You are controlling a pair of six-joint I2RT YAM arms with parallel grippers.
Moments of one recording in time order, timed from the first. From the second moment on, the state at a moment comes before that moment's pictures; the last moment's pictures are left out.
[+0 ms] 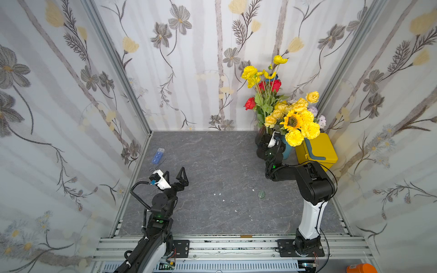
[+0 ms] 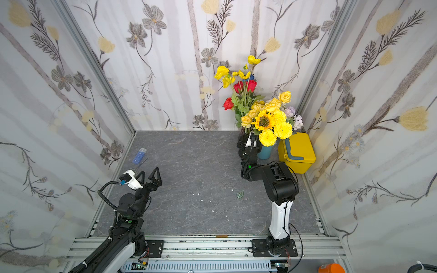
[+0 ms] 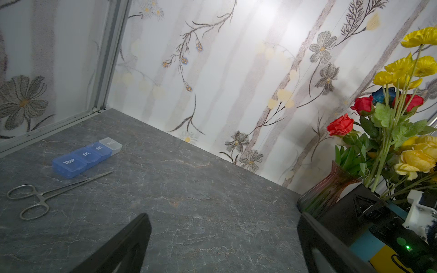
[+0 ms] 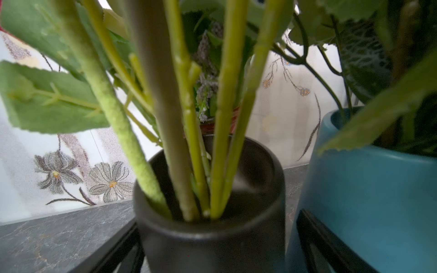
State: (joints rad) left arm -0.18 0.68 0.05 0.72 -0.13 -0.50; right arm 0.30 1.99 0.96 1.09 0.43 0.10
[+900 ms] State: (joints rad) left arm -0.18 0.68 0.05 0.72 -0.14 -0.50; right arm 0.33 2.04 0.99 1.13 0.43 -0.03
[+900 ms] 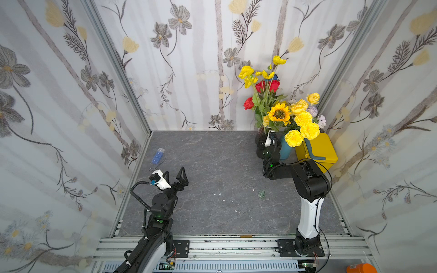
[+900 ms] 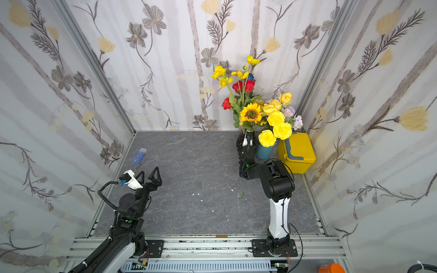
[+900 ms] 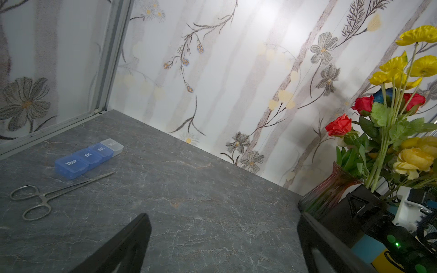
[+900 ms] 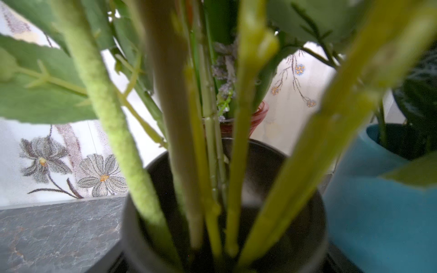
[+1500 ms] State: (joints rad) left arm -0.18 0.70 0.05 0.72 -0.15 -0.50; right arm 0.40 1.92 0.87 1.08 0.38 0.03
